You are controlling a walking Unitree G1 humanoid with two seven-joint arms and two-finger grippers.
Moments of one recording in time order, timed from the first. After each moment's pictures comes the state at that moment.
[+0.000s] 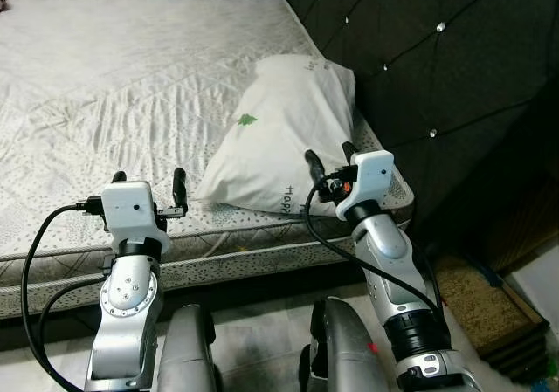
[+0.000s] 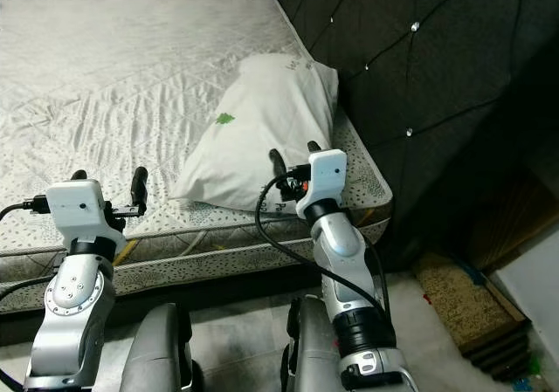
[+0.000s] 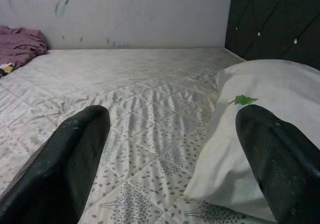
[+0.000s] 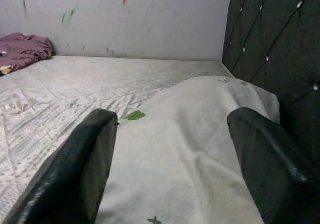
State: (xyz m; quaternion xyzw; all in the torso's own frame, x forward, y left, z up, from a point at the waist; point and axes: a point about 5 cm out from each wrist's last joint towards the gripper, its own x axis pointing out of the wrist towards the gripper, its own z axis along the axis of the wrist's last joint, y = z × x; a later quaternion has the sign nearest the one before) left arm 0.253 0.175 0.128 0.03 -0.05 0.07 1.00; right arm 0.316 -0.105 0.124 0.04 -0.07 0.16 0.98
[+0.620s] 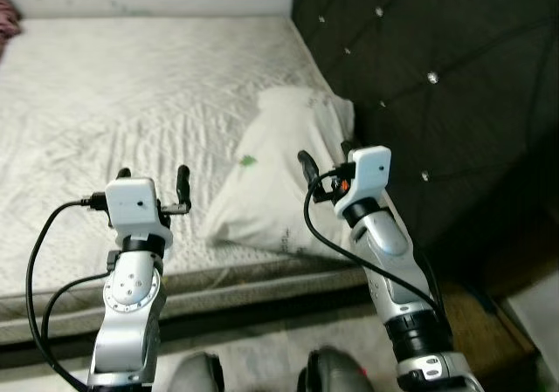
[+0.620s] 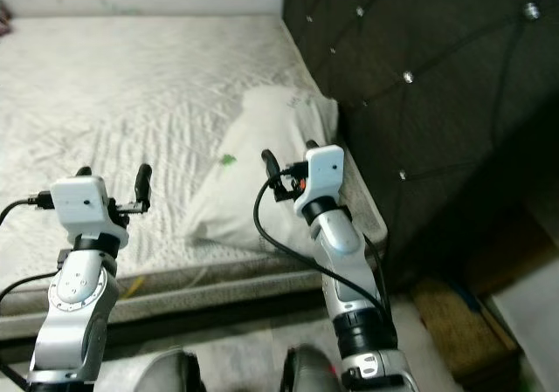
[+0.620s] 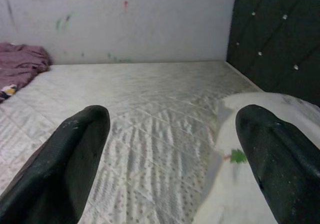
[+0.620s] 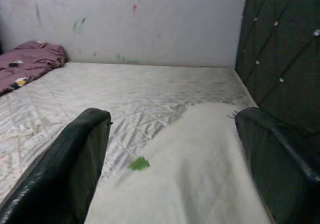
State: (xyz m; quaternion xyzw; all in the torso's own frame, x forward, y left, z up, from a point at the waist) left arm 0.258 0.172 0.131 0.03 -0.06 0.06 1.00; right arm 0.316 -0.103 0.131 0.04 -0.06 0.17 0.98
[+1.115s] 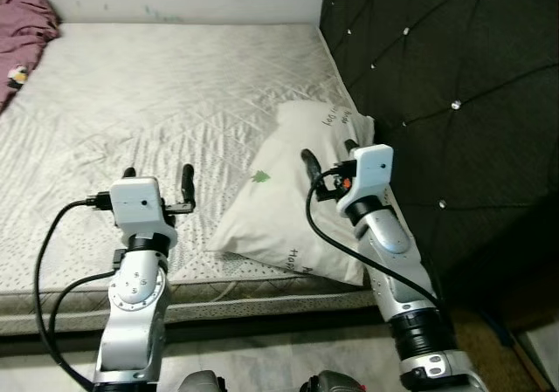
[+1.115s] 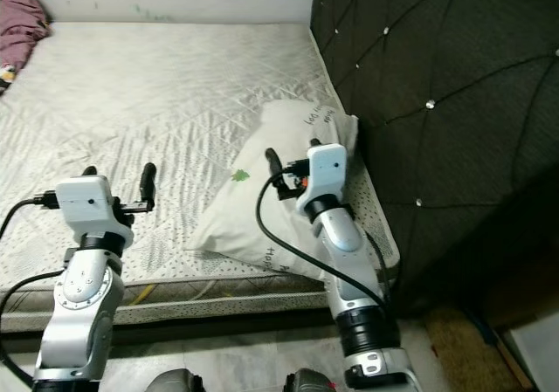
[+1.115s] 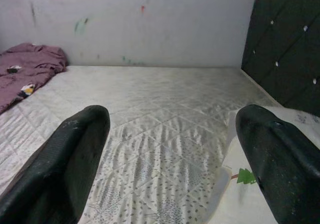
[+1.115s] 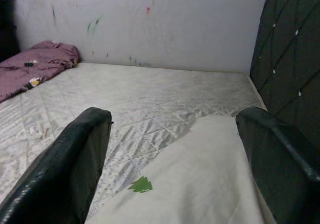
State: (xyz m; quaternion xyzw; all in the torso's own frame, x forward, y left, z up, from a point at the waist) left arm 0.261 0.164 0.131 0.01 -0.06 0.05 1.00; right arm 0.318 -0.108 0.132 0.03 -0.06 0.16 0.99
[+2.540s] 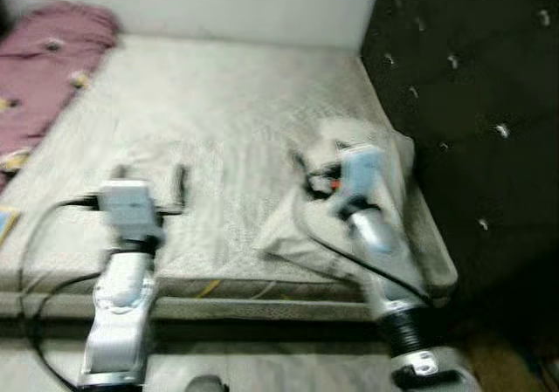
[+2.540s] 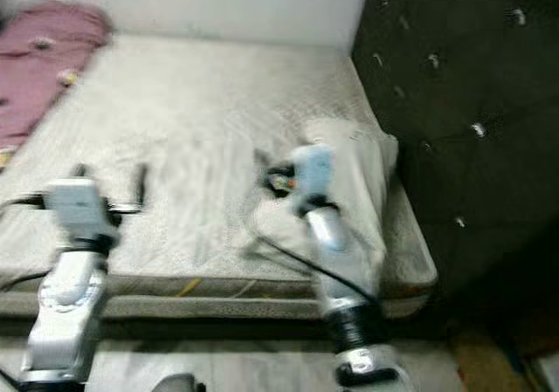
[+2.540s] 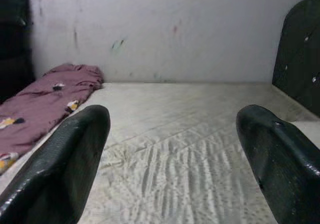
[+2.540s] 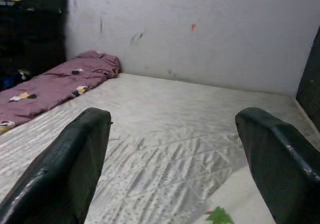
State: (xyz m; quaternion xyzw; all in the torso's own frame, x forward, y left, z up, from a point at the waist) left arm 0.257 0.176 0.130 0.03 -0.08 0.04 1.00; right arm 0.317 -0.087 0.132 0.02 -0.06 0.19 0.98
